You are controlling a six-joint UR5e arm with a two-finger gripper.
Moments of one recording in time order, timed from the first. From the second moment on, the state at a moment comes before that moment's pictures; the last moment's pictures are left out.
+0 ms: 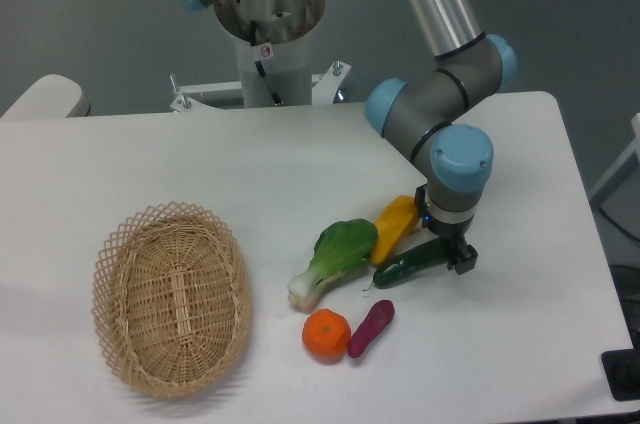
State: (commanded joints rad) arm 2.65 -2.12 -1.70 -0.83 1.64 1.82
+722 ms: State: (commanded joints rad) arm 2.67 -2.10 -1.54 -0.91 1.66 1.89
